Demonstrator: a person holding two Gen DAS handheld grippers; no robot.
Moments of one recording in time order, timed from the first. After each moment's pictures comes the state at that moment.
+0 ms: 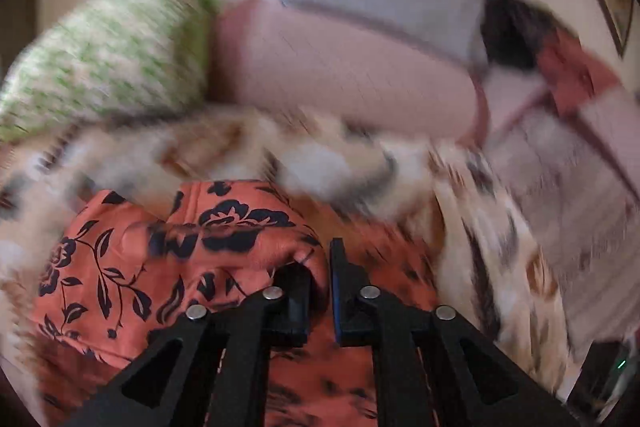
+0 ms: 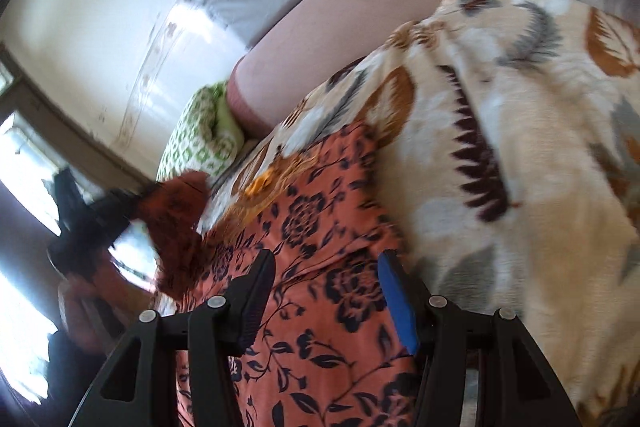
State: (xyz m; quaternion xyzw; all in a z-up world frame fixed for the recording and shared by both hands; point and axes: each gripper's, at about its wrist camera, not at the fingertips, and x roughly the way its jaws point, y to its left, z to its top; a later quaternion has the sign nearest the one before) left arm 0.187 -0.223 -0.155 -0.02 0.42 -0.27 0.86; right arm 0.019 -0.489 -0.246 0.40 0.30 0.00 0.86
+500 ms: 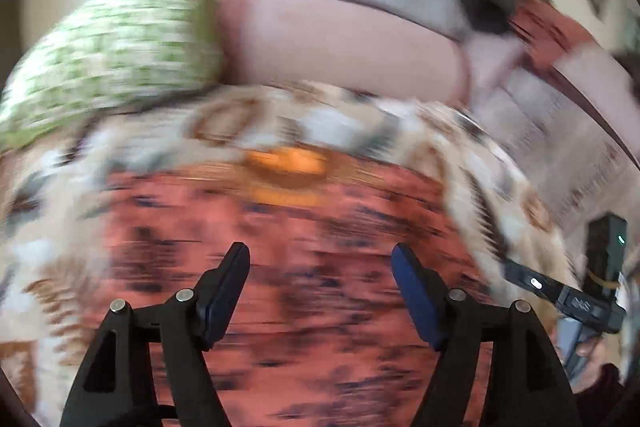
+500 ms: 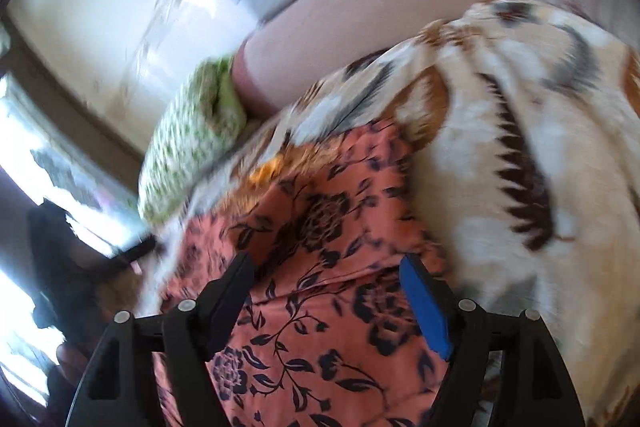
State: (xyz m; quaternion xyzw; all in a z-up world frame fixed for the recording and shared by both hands) left arm 0.168 -0.107 -0.138 0.01 0.42 -0.27 0.87; right arm 0.076 -0.446 -0.222 0.32 0.35 0.01 0.88
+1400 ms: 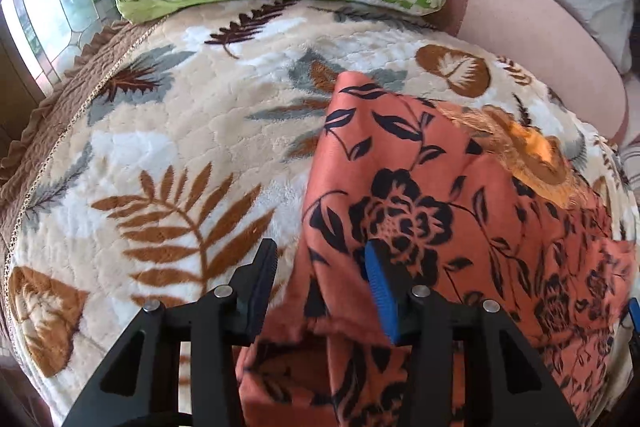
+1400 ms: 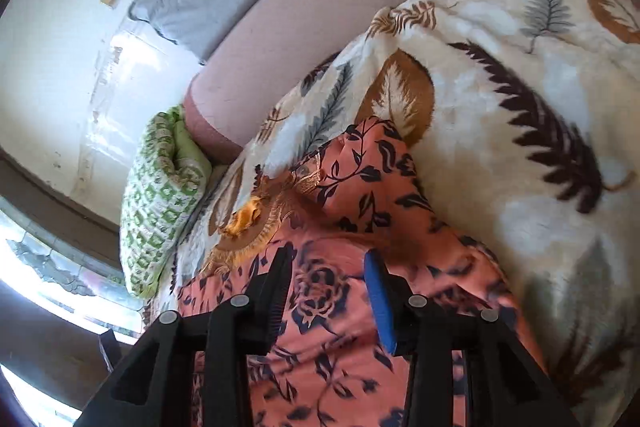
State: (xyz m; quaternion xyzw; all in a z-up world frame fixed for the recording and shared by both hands) left arm 0.235 -0.004 -0.231 -0.02 0.51 -0.05 0.86; right arm 0.088 -0.436 -0.241 0.44 0.30 -0.10 0.84
